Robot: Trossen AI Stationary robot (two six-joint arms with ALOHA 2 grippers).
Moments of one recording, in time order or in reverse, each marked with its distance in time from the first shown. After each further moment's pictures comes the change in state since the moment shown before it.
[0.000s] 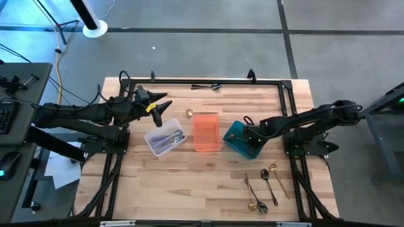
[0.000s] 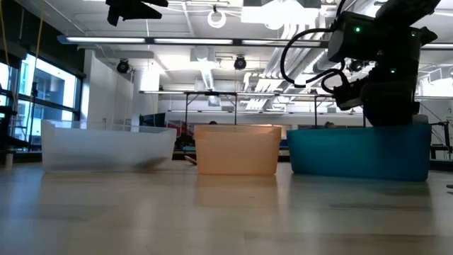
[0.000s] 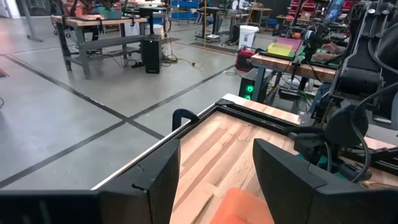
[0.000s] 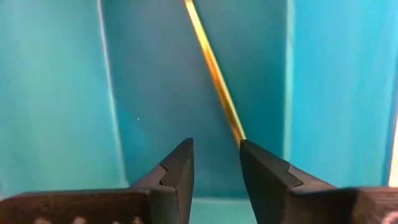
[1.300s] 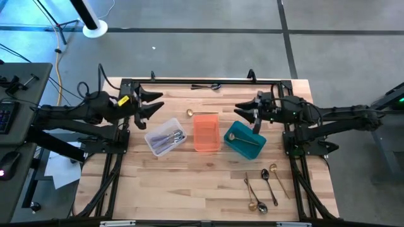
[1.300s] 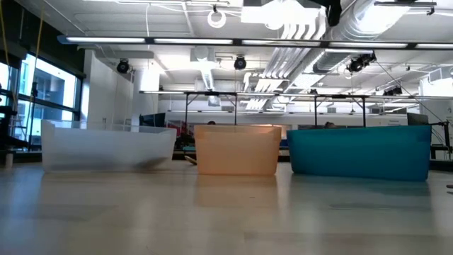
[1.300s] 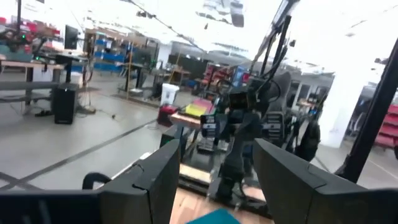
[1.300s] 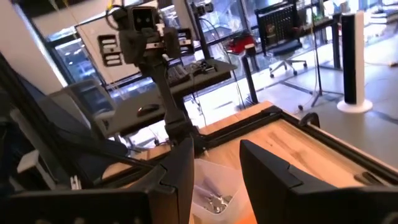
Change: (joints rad) left arm -0.001 -0.115 0.001 0.222 0.298 -0.009; right arm -0.035 -0.448 0.134 0.751 0.199 -0.391
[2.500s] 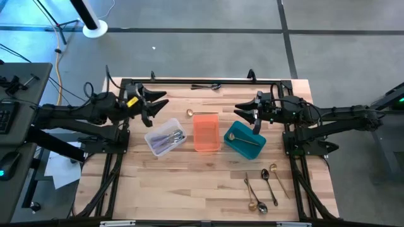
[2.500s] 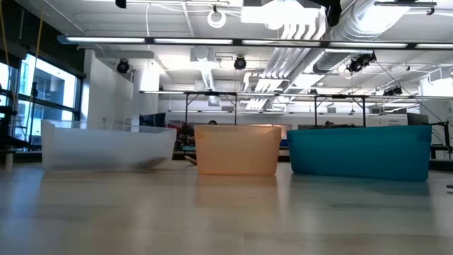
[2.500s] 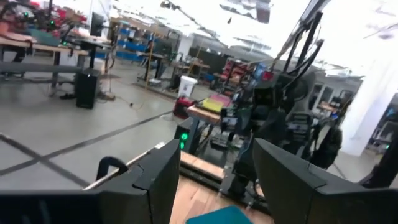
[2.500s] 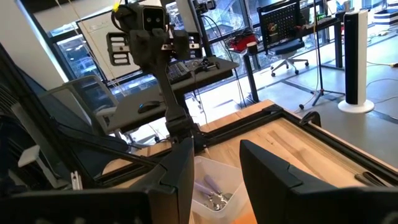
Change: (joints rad) left arm 0.001 0.059 0.000 0.006 -0.086 -0.066; right arm -0.004 0.001 0.000 -0.005 -0.012 -0.014
